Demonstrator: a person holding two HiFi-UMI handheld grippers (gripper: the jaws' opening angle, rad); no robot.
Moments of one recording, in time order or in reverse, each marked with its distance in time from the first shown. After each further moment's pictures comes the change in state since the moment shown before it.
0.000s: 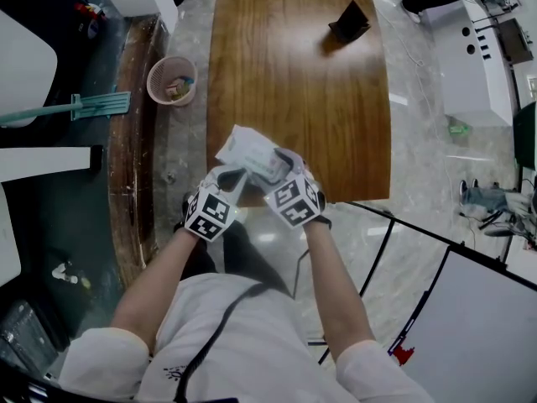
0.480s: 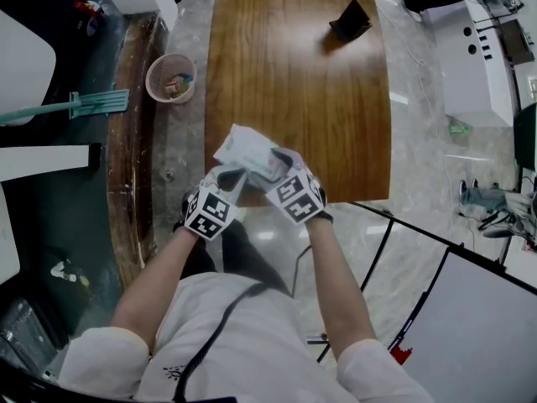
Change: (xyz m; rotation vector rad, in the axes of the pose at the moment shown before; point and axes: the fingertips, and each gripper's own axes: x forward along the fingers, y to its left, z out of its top) left arm 0.009 -0.002 -0.008 -0.011 0.026 -0.011; right arm 0.000 -0.002 0.002 0.039 0.001 0.070
